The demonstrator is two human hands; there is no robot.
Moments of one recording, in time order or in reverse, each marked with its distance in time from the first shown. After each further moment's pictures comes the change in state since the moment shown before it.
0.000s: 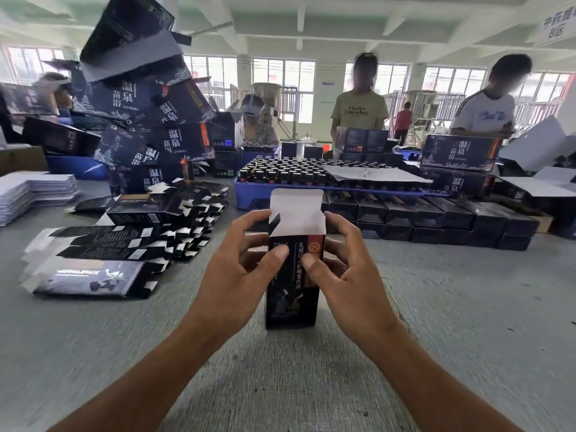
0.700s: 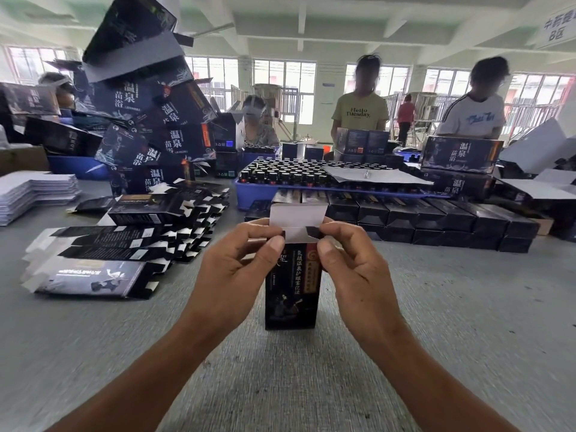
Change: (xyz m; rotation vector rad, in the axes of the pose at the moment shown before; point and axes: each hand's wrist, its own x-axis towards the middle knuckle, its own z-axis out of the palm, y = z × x) left_hand 0.003 0.004 -0.002 -0.007 0.014 0.053; right_hand -0.001 -0.013 0.002 0.091 0.037 -0.076
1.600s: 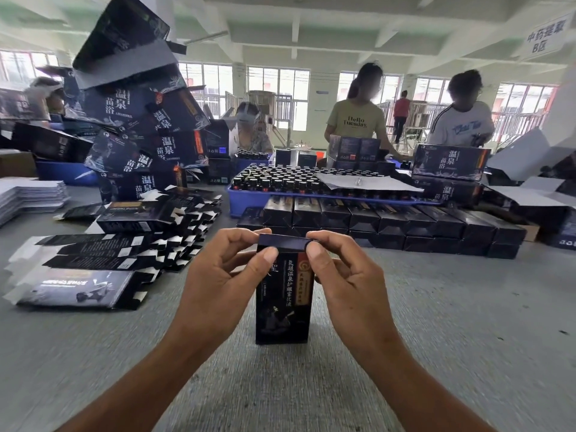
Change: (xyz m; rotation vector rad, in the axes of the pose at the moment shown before) left_hand -0.001 0.001 0.002 -0.035 0.048 0.006; right_hand 0.000 -0.004 -0.002 -0.062 0.066 0.013
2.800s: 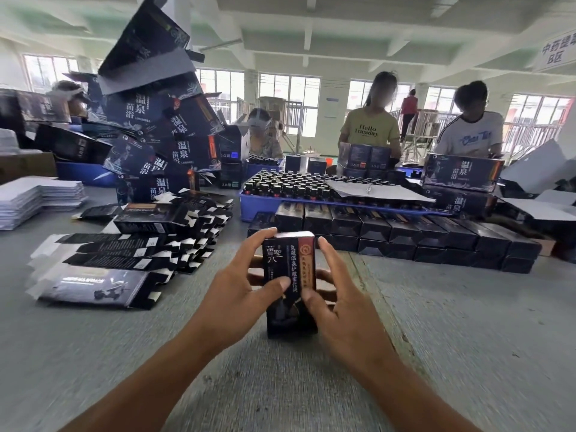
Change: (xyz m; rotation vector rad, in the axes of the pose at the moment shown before) left_hand 0.006 -0.023 -0.018 0.297 -0.167 -0.126; right_hand -0.005 0.028 0.002 -0.513 -0.217 0.013
